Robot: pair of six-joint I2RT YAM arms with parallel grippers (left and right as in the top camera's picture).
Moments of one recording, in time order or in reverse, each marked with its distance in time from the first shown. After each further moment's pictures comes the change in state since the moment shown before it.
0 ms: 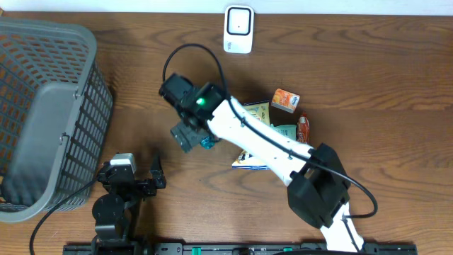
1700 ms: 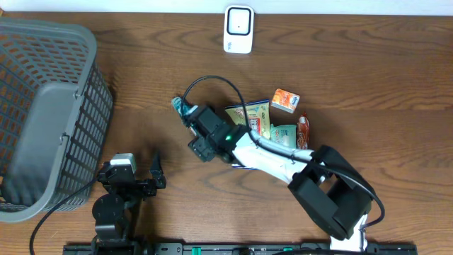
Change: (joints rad) left arm 0.000 0.000 0.000 -0.002 0.000 0.000; right arm -0.046 -0.133 -0.672 0.858 -0.046 -0.194
